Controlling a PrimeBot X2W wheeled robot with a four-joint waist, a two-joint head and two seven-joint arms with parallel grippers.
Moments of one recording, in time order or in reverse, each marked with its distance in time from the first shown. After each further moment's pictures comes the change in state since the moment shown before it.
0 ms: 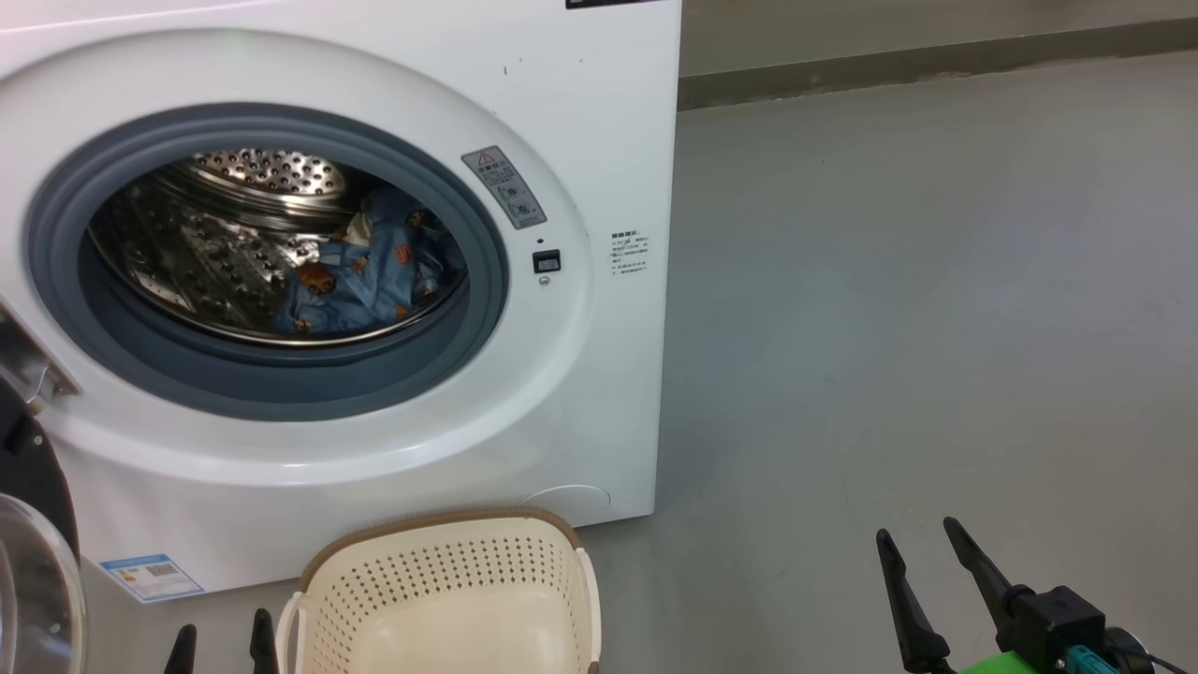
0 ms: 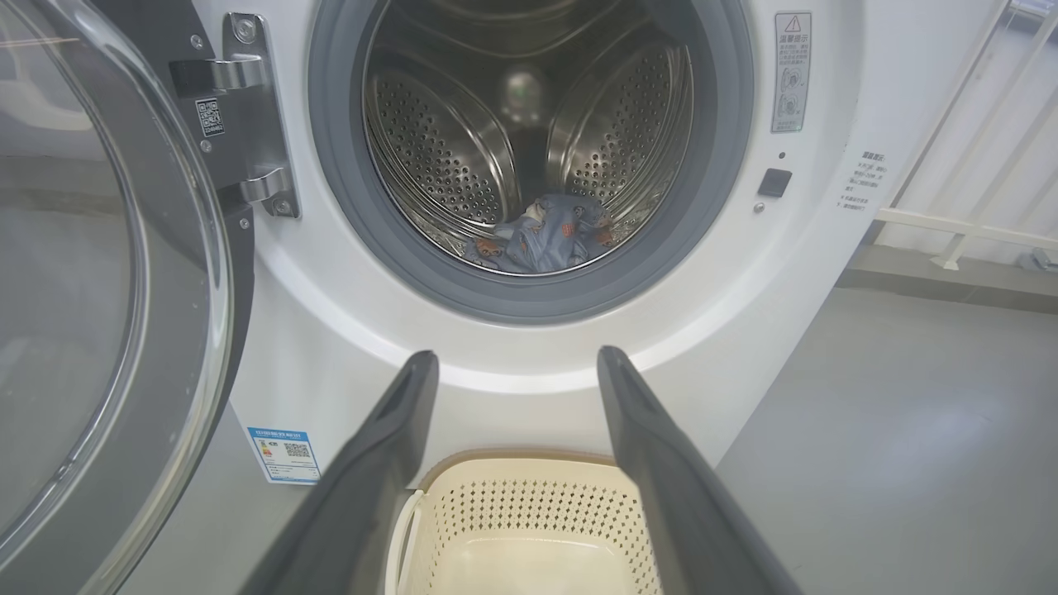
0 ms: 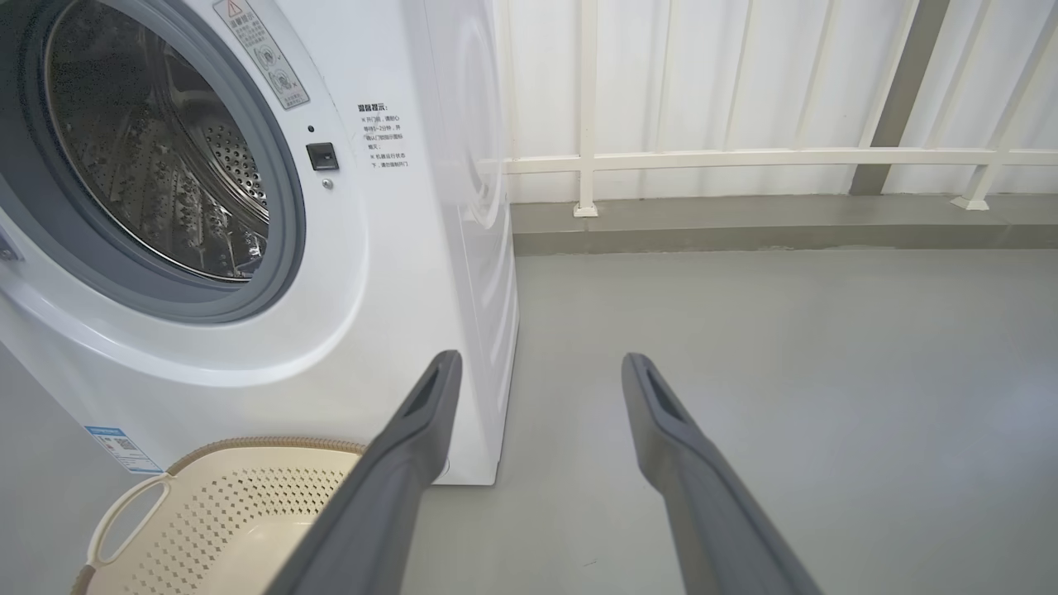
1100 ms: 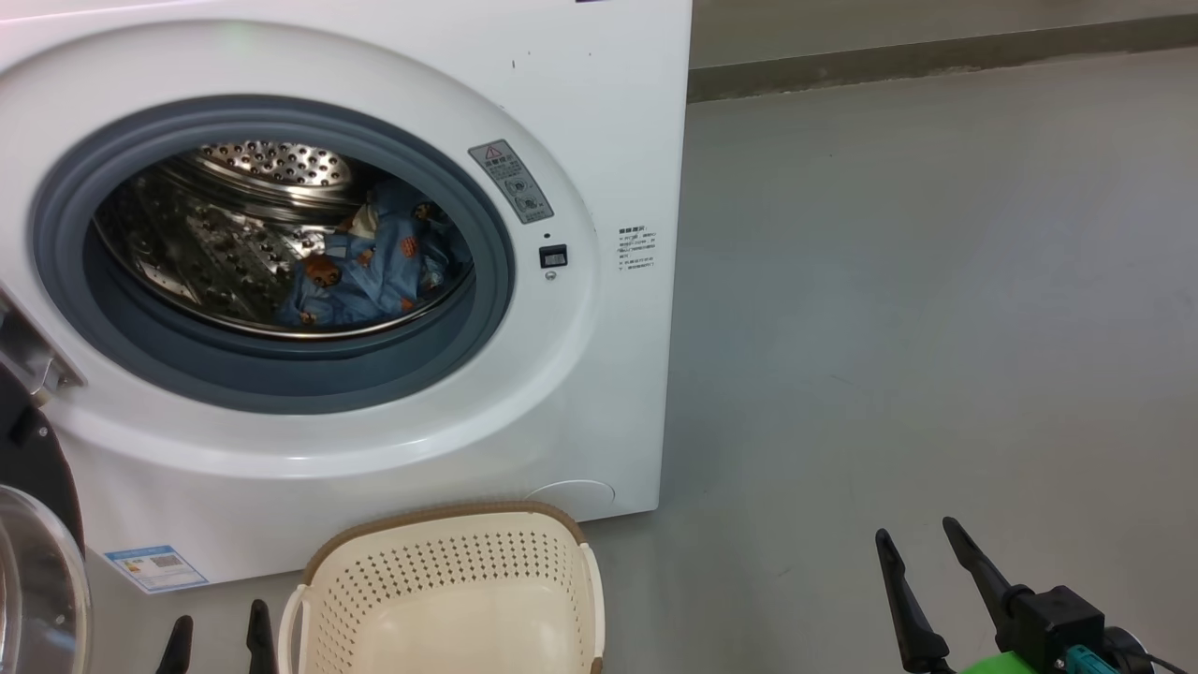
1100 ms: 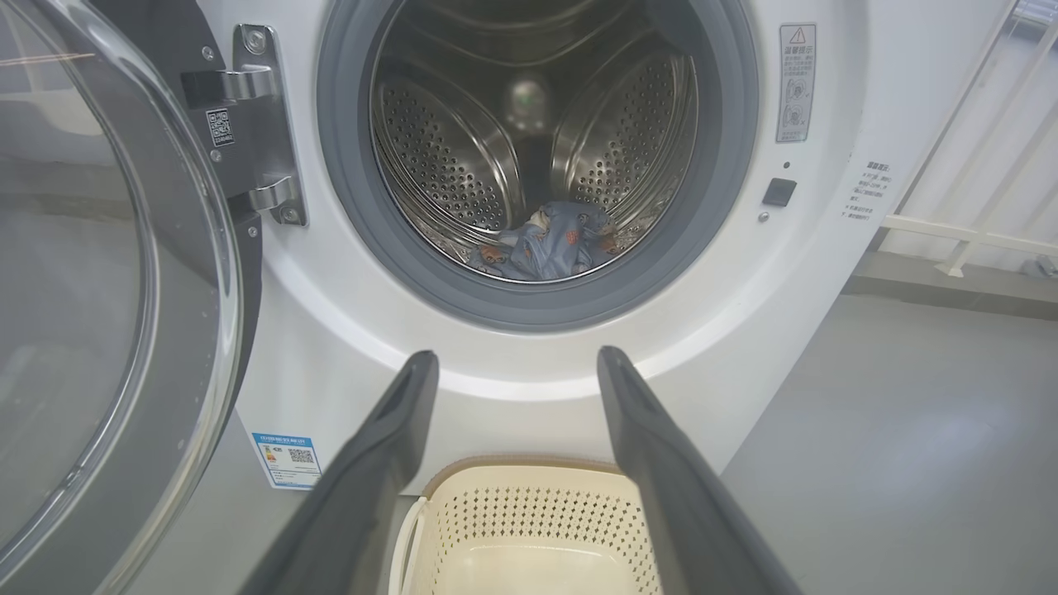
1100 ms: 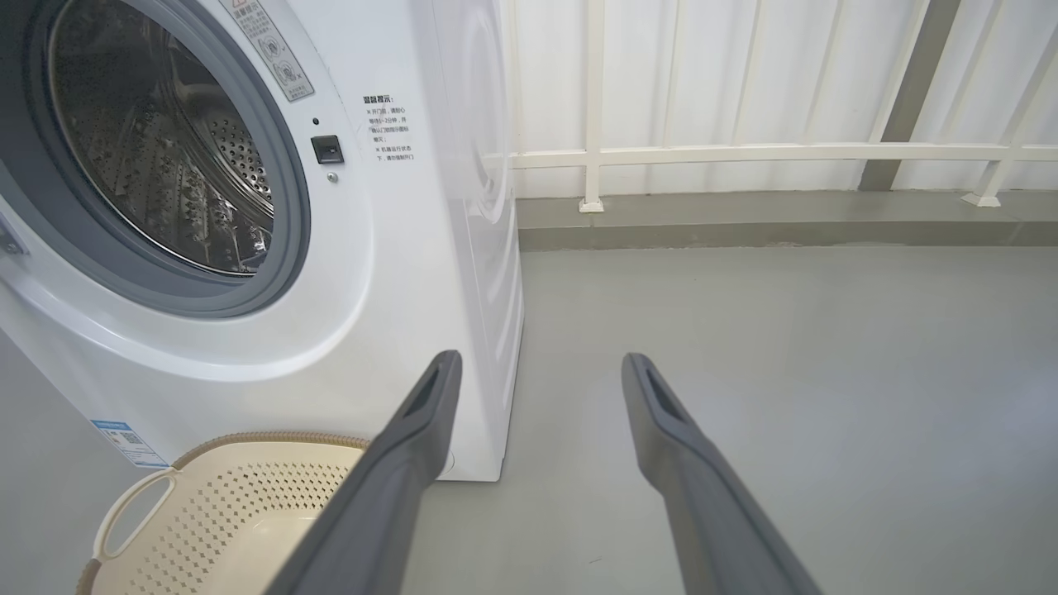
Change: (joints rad) left arm -0.007 0.000 0.003 -0.013 0.000 -0.008 0.000; right arm 0.000 0.000 0.002 0.000 0.001 0.000 0.000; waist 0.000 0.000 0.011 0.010
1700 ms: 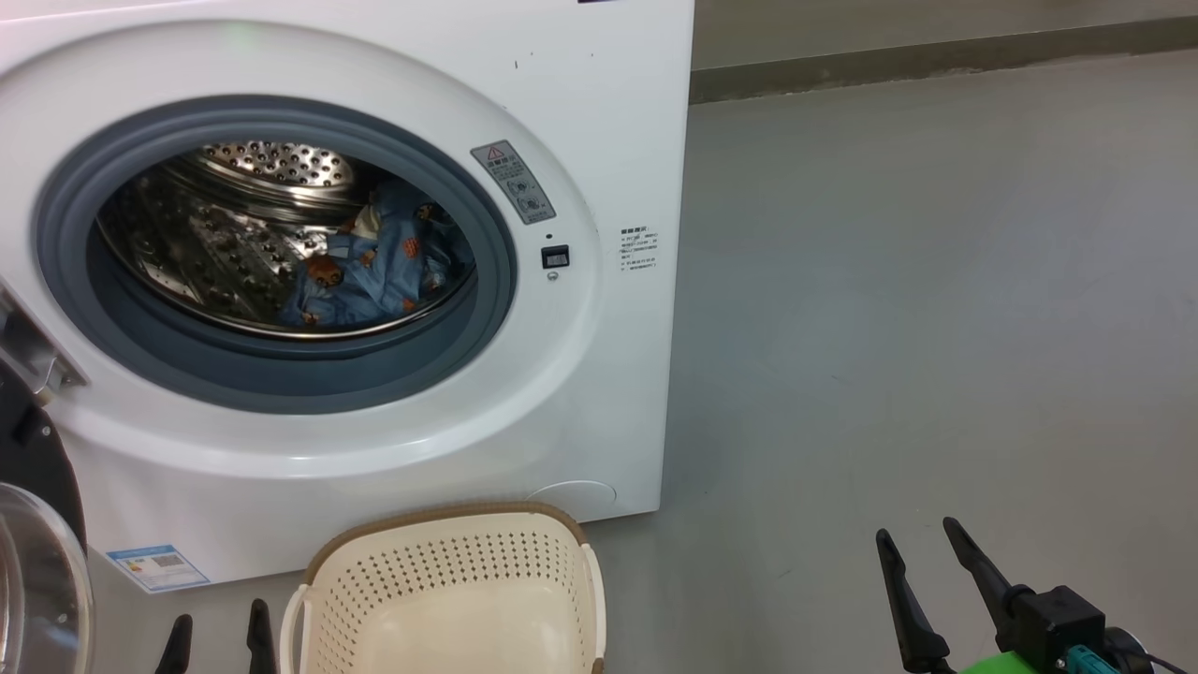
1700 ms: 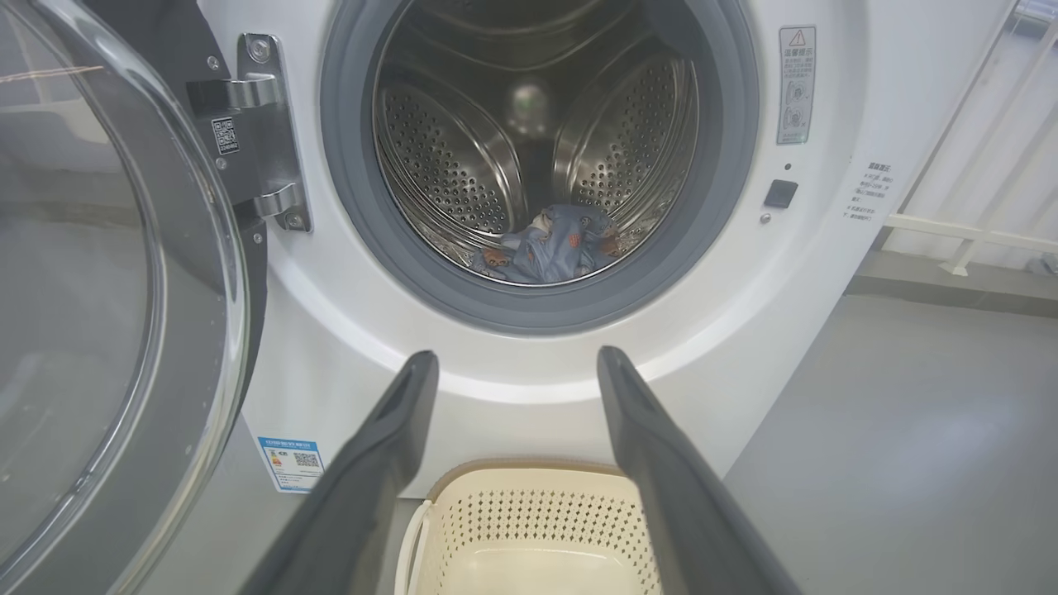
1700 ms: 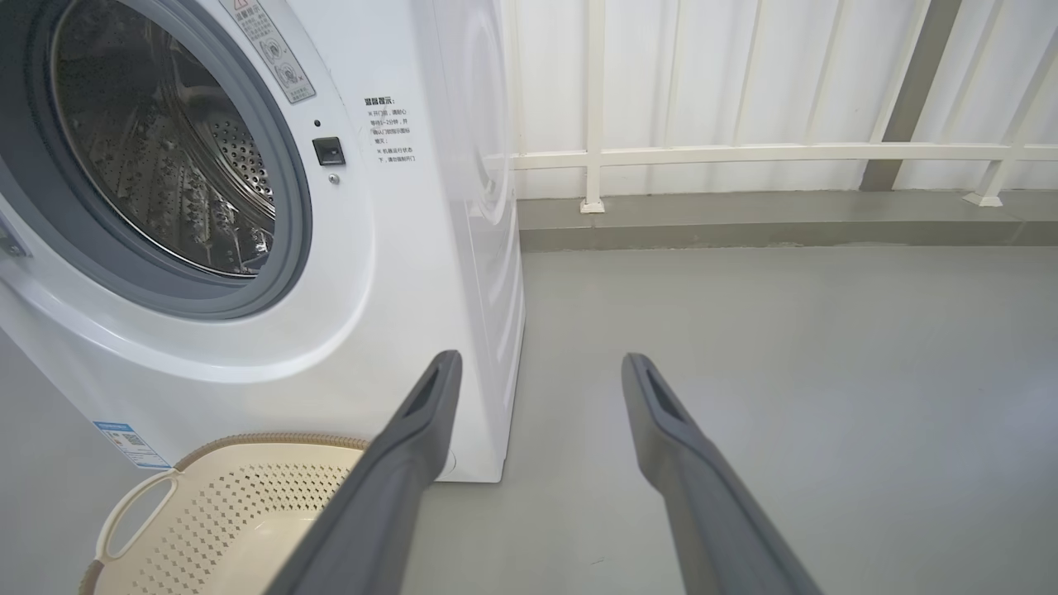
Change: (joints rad) left arm 0.000 0.000 0.002 -0.004 0.010 0.008 0.000; right arm 0.000 0.000 -0.001 0.000 0.003 0.000 0.000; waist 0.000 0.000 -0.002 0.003
